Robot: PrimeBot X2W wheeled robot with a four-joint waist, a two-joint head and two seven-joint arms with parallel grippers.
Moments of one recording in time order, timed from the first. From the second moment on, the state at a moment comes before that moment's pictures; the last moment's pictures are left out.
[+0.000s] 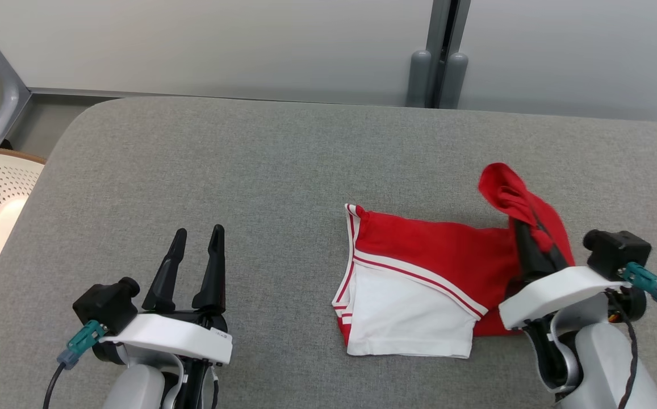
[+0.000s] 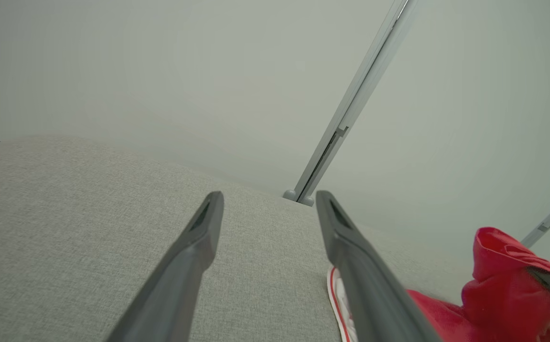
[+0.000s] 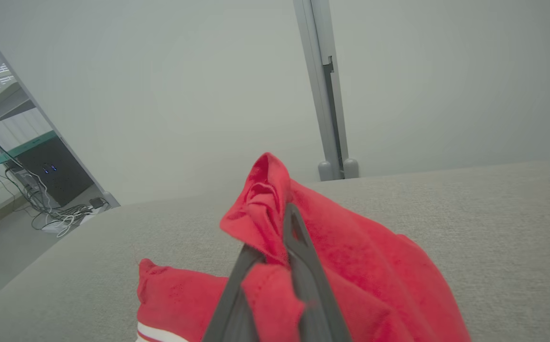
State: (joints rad) left arm -0.20 0.05 -0.17 0.32 -0.56 -0.13 -0.26; right arm -0.31 -0.05 0.08 0.39 0.32 0.13 -0.07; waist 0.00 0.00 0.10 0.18
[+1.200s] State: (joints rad) left arm -0.19 0.05 -0.22 0.34 -0.62 -0.13 -0.26; right arm -0.36 -0.05 0.67 0.57 0.74 0.13 -0.14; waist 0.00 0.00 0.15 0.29
